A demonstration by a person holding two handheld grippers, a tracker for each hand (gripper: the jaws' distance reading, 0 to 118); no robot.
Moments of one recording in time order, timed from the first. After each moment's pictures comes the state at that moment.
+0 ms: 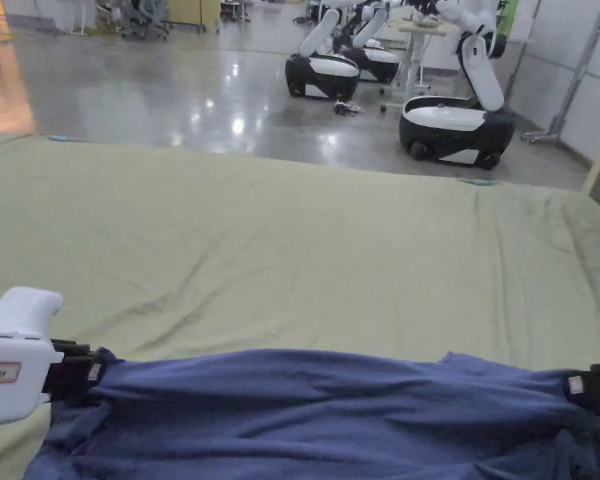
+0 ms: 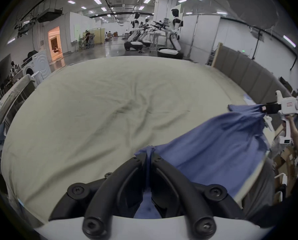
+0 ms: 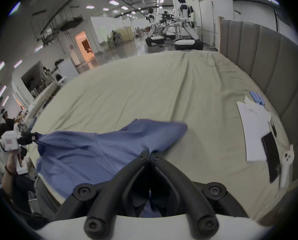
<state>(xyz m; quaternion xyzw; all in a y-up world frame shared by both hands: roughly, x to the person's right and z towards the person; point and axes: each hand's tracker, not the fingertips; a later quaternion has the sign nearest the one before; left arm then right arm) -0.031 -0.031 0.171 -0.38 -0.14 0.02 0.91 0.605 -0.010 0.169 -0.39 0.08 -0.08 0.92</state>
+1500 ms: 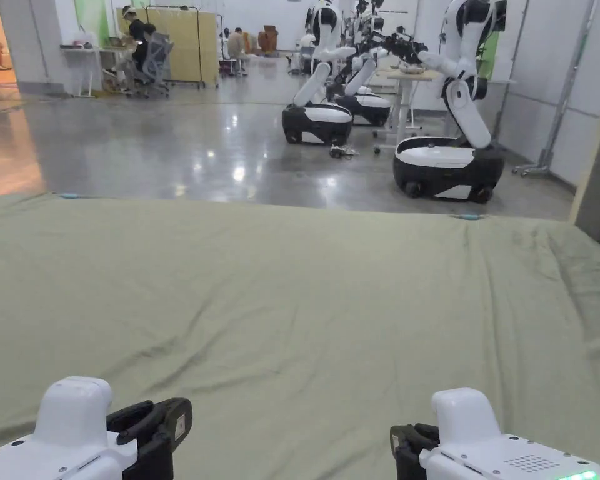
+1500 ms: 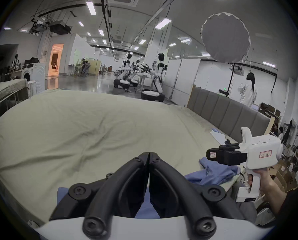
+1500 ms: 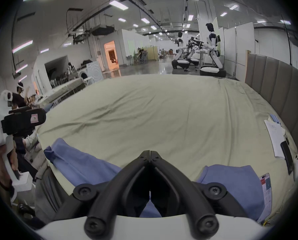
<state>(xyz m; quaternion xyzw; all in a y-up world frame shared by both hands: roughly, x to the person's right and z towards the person) 0.070 -0.017 0.261 -0.20 -0.17 0.10 0.96 0.416 -0.043 0.219 -0.30 0.16 0.00 0.94</state>
